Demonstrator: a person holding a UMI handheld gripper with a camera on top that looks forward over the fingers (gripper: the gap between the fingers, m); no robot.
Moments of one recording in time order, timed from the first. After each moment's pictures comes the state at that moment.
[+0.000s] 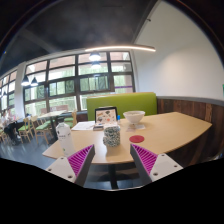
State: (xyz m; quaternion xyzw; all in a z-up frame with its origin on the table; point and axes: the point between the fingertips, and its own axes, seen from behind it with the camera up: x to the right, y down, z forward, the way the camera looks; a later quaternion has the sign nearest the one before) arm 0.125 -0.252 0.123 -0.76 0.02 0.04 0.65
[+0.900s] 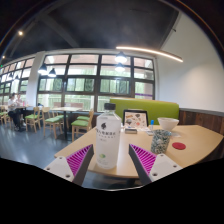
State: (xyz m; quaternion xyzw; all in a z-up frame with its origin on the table) arm -0.080 -0.154 0.077 -0.73 -0.08 0.04 0.68
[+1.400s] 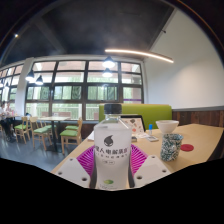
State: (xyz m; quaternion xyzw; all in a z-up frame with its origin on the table) arm -0.102 -0.049 0.080 -0.70 -0.01 0.01 0.71
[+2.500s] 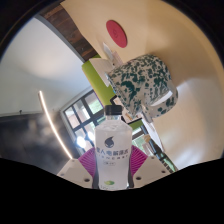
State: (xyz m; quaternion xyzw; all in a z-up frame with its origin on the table) arm 0.004 0.018 0.167 -0.34 0.57 0.66 0.35
